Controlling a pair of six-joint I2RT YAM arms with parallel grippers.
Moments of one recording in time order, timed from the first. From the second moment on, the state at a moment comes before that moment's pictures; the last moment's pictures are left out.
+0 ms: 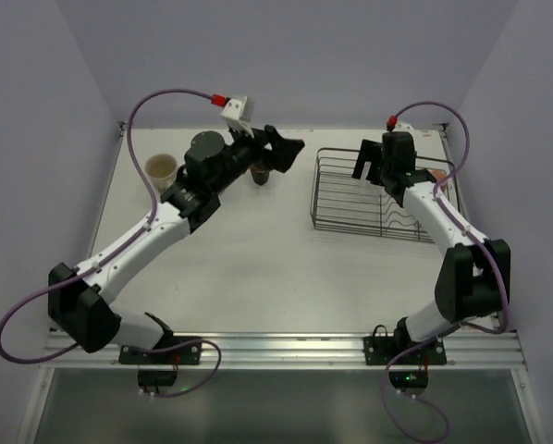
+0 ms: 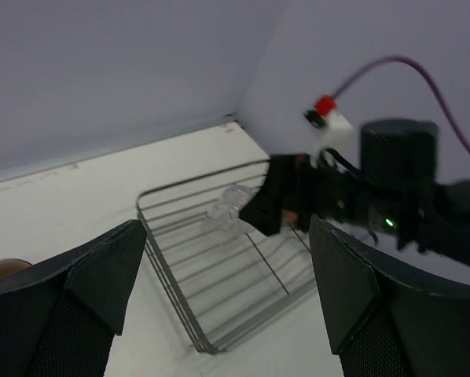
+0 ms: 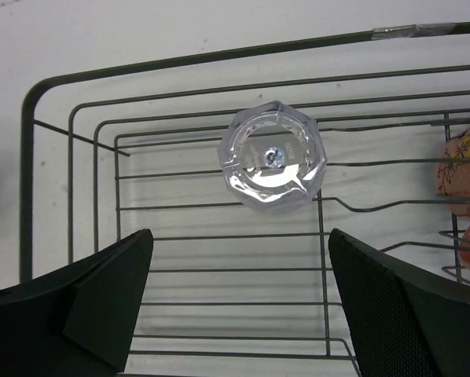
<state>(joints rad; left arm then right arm) -0.60 1.49 1.38 0.14 0.07 -0.37 0.18 1.51 1.18 -0.28 0.19 0.33</state>
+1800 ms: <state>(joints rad) -0.66 1.27 0.66 0.62 0.44 -0.86 0.12 1.12 0.77 0.14 -0.45 0.74</state>
